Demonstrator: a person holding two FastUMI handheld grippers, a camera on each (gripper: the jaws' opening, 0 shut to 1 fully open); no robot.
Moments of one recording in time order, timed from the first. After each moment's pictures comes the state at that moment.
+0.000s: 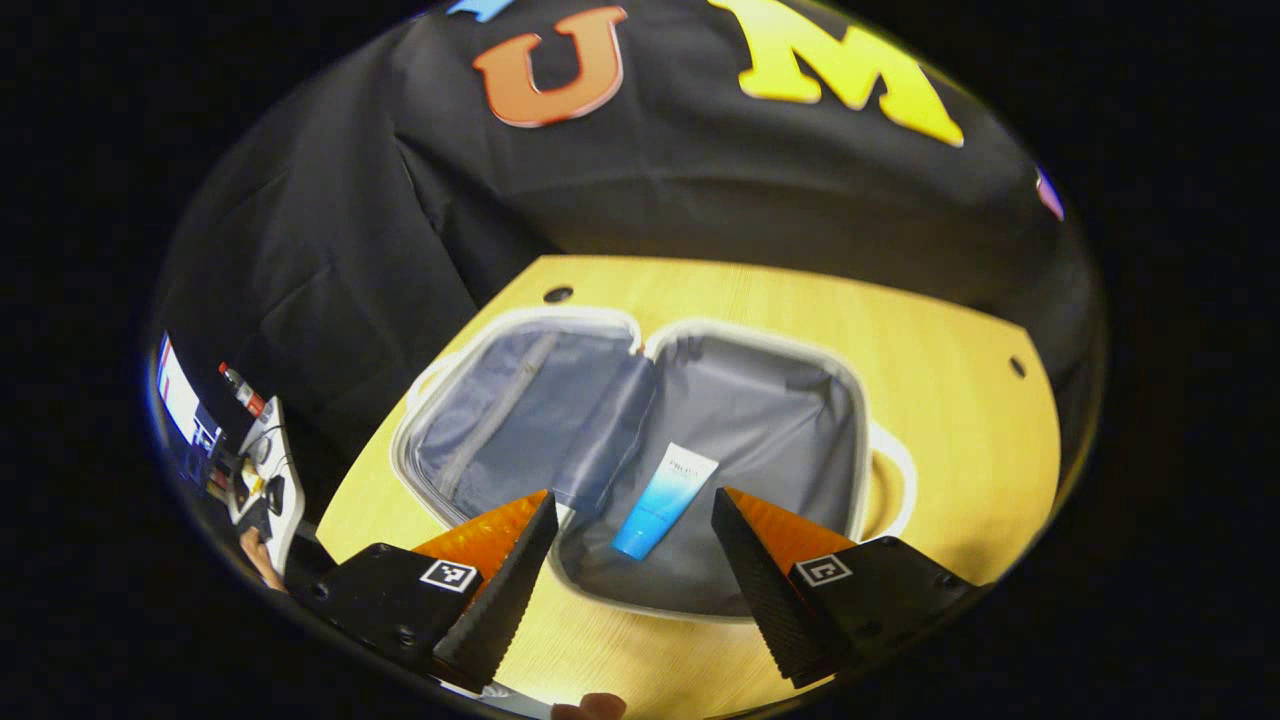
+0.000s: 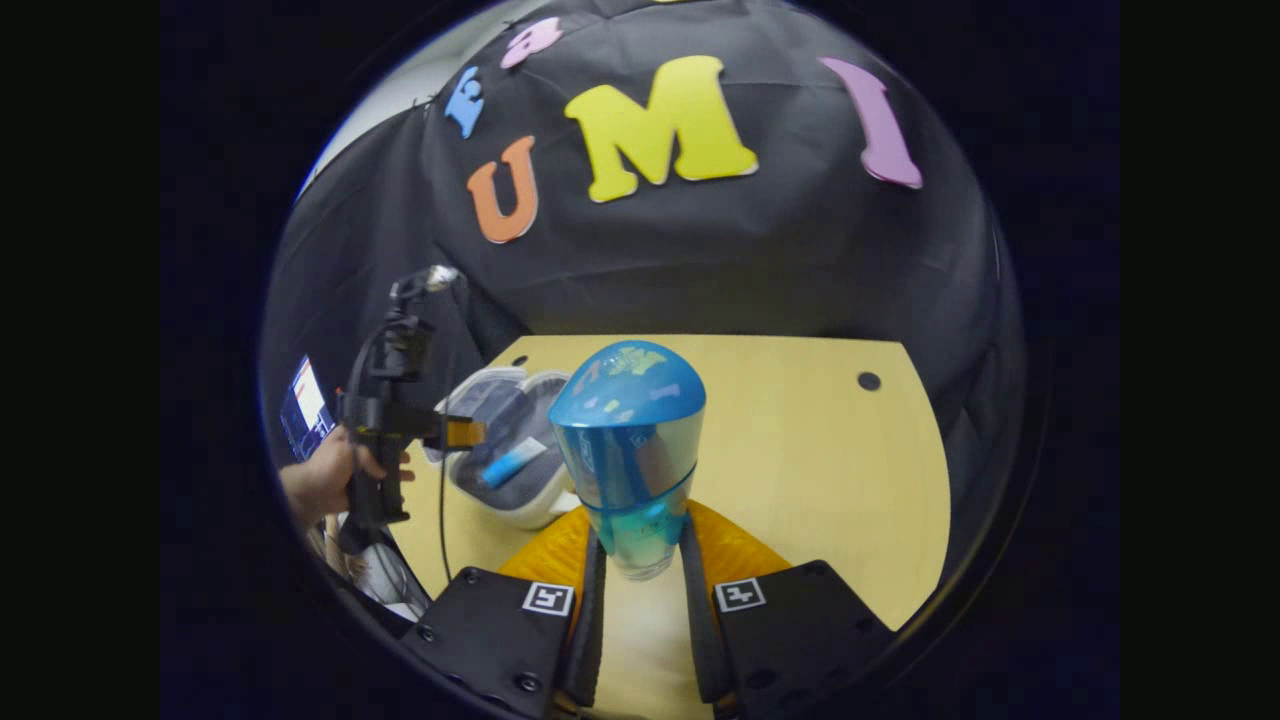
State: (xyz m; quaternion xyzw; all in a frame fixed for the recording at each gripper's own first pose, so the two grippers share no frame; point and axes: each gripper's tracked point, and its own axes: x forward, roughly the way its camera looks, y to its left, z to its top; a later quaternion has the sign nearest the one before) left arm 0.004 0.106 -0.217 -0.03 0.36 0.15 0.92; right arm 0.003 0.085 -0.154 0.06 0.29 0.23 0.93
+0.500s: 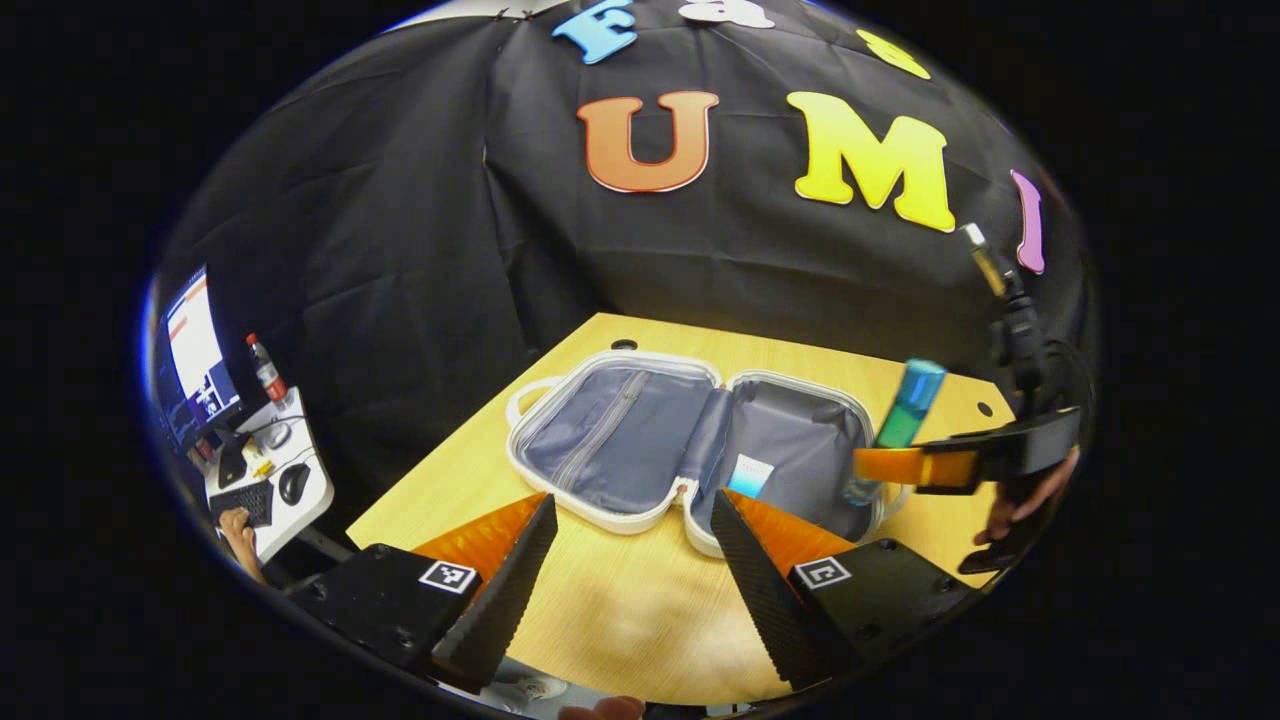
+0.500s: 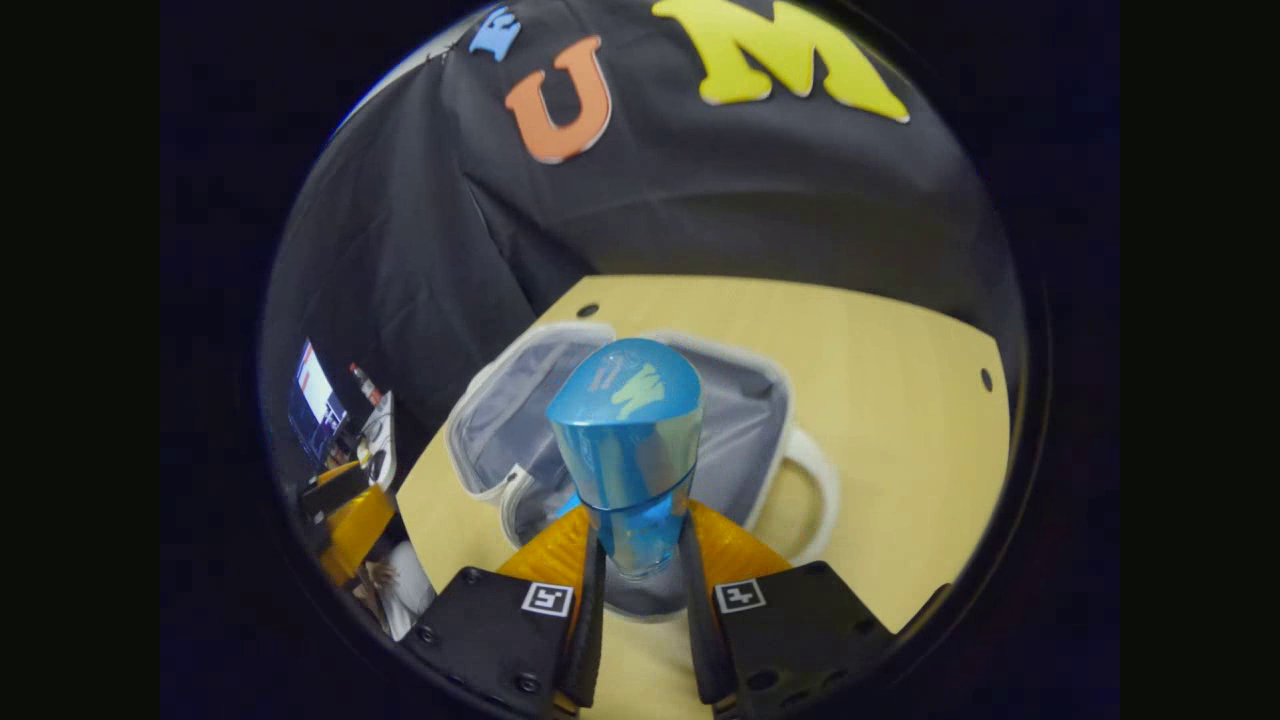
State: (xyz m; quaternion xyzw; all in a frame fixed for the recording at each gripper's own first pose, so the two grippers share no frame) left arm -0.115 0.197 -0.185 -0.06 0.28 0.16 0.94; right arm 0.048 0.304 -0.237 0.06 0.42 0.29 0.86
